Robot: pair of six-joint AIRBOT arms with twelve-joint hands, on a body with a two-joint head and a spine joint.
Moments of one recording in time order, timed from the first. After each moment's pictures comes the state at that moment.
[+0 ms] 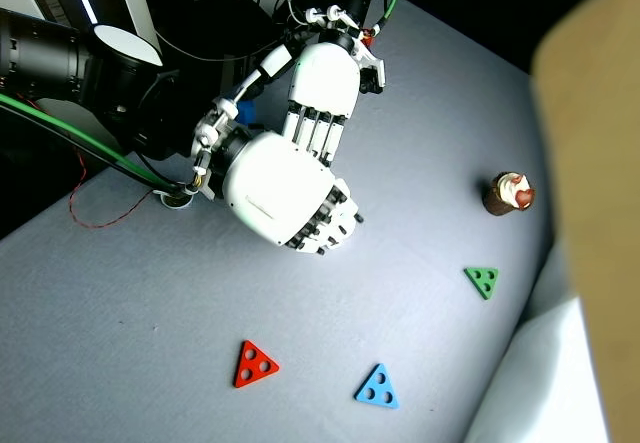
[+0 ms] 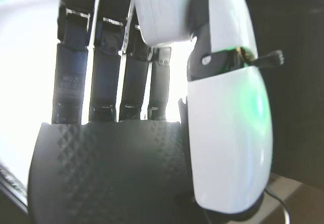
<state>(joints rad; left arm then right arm) 0.75 -1.06 1.01 0.75 -0.34 0.34 -0.24 -1.31 0.97 -1.97 -0.90 1.66</state>
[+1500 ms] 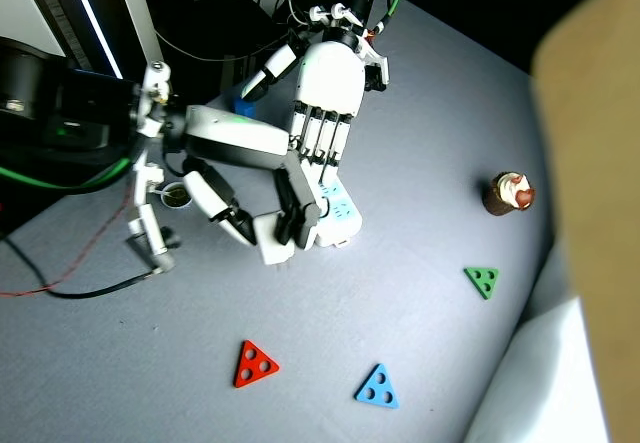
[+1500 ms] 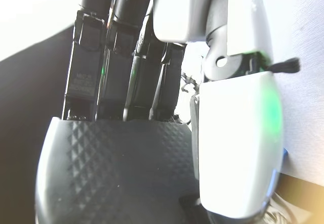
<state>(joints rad) 0.74 -1.05 1.01 0.75 -0.33 0.32 -0.34 -1.11 0.90 -2.81 -0.50 0.84</state>
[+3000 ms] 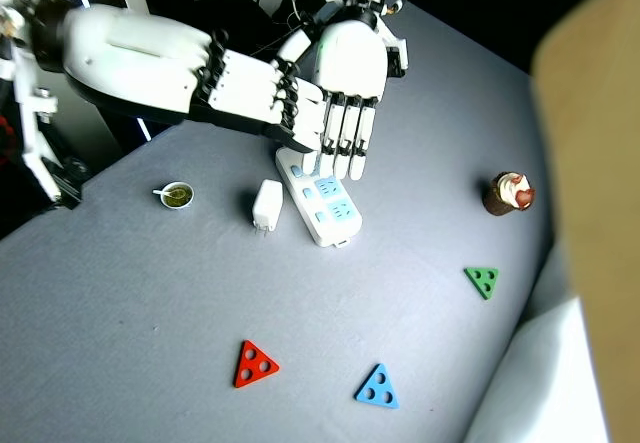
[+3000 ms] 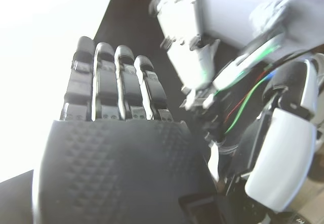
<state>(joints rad) 0.54 -0.95 0.95 0.75 -0.27 0.28 -0.25 -0.58 0.52 -2.78 -0.35 1.52</state>
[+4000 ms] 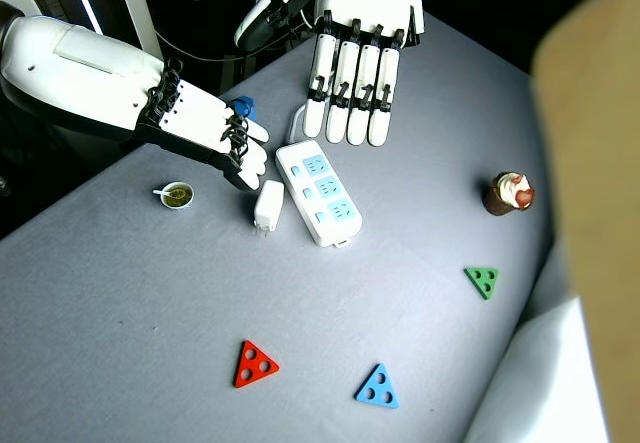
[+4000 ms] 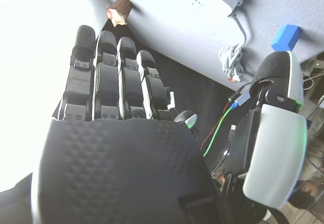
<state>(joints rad) 0.36 -0.90 0.88 0.76 -0.24 0.23 -0.22 -0.53 0.51 -2.81 -0.27 1.43</state>
